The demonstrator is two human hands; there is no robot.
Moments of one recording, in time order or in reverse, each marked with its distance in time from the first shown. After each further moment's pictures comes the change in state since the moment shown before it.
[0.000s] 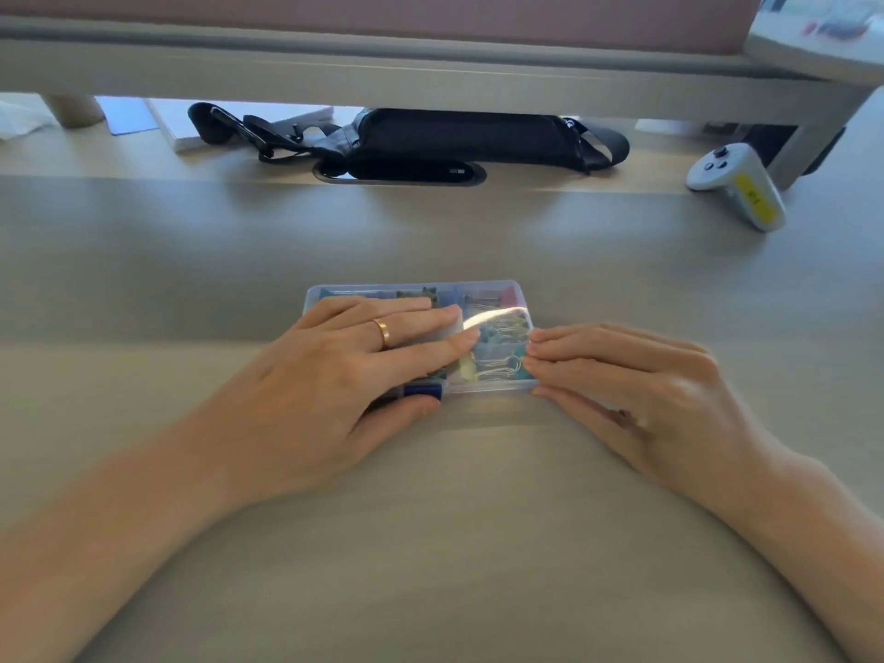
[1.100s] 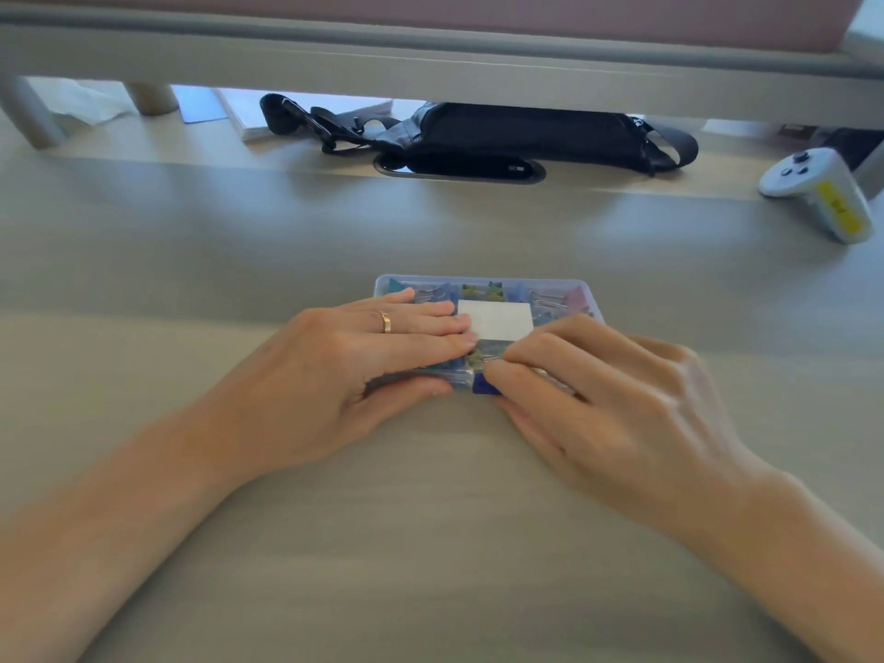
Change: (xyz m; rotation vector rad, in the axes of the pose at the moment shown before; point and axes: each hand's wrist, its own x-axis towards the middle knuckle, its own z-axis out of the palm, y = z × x) left_hand -0.027 -0.025 -0.006 -0.229 0.142 -0.002; right_hand 0.044 -0.053 0.037 -0.484 0.099 -0.262
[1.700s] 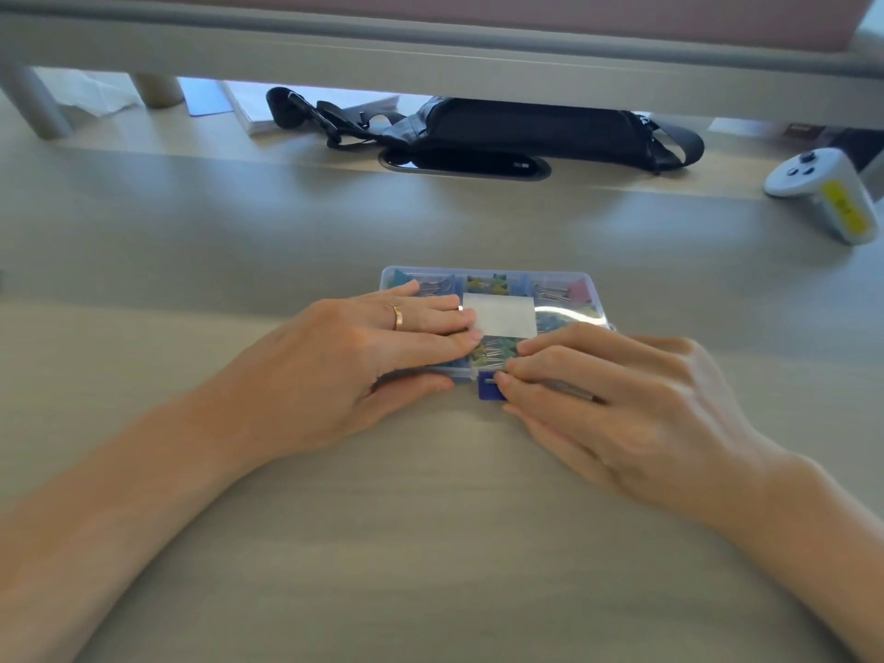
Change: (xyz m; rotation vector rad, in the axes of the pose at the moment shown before) left_hand 0.003 -0.003 0.000 0.146 -0.029 0.079; right_hand -0.008 0.014 0.000 0.212 -0.040 -0.052
